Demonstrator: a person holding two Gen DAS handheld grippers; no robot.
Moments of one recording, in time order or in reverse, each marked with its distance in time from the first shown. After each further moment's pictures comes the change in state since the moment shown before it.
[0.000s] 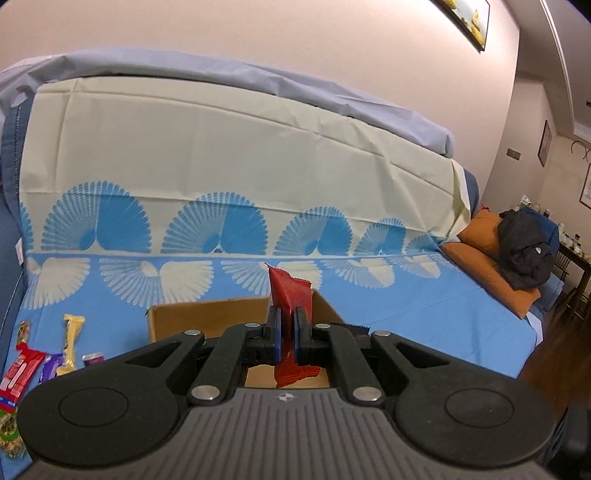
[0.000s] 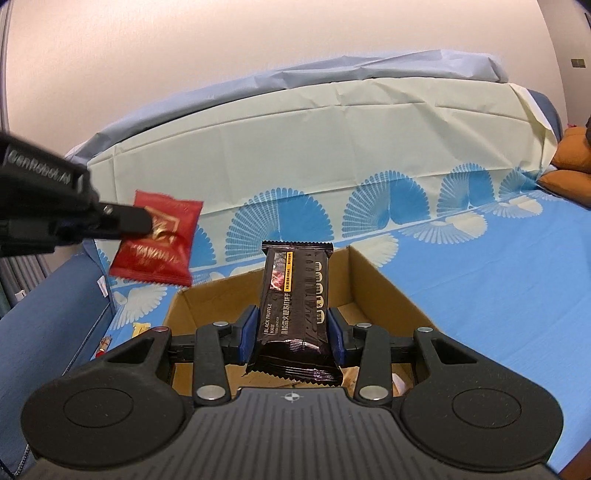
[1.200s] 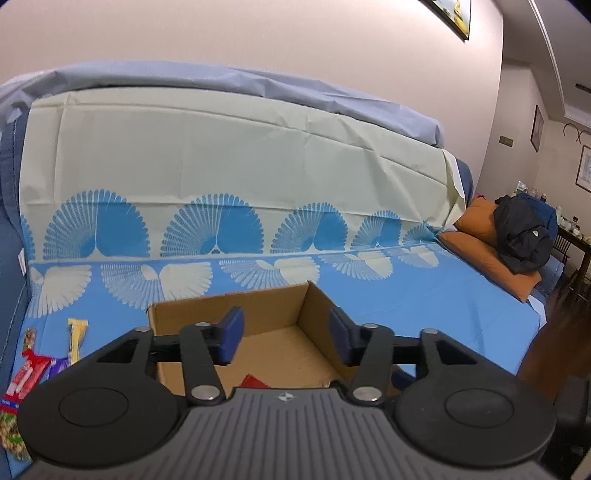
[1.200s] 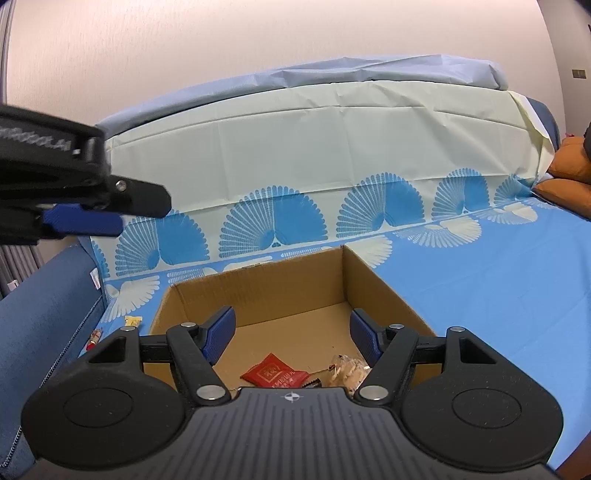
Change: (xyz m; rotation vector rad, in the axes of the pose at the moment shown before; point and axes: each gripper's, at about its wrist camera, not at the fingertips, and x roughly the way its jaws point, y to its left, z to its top) left arm -0.017 -0.008 -0.023 0.052 -0.001 0.000; right arm -0.001 0.008 -0.003 -0.032 0.001 -0.032
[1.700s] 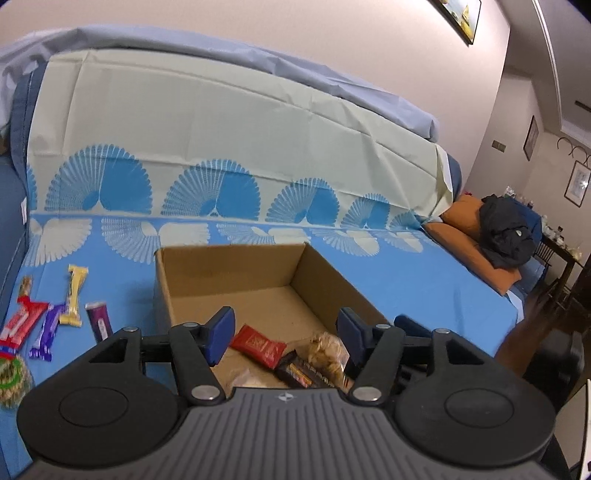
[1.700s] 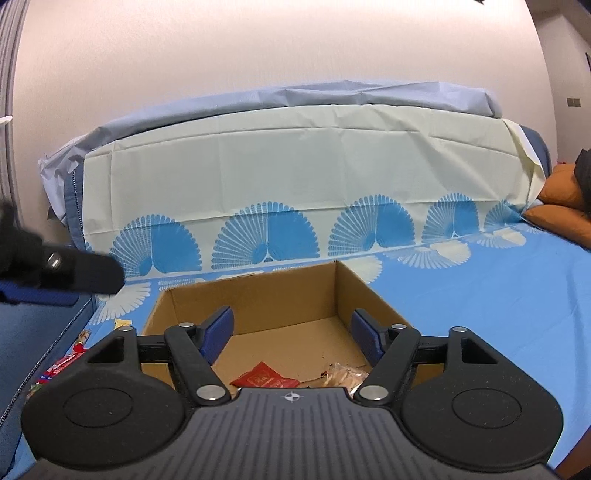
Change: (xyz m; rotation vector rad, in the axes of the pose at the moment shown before) left arm -0.033 0.035 -0.047 -0.078 0.056 -0.067; right arm -0.012 0.014 -0.018 -0.053 -0.083 -0.044
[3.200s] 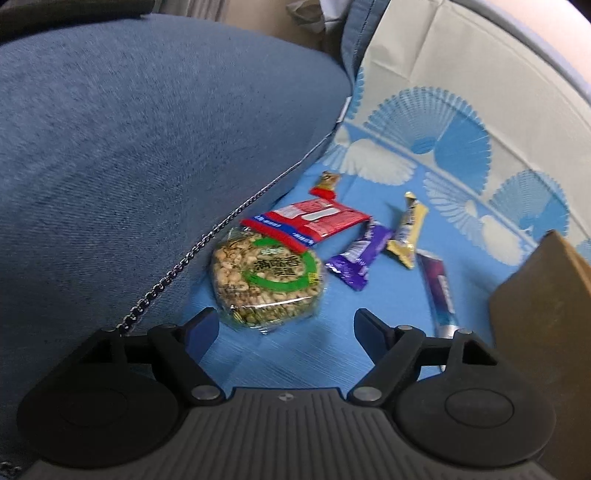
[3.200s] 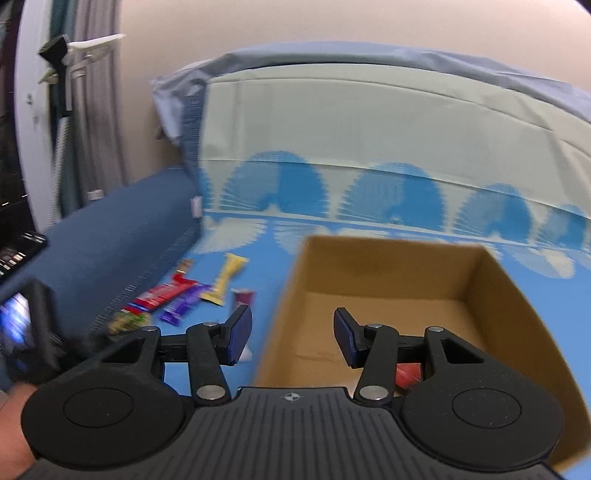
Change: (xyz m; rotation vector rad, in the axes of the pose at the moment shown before) left arm 0.036 0.238 -0.110 -0.492 -0.020 0.745; right arm 0.021 0.108 0.011 -0.218 0.201 0.334
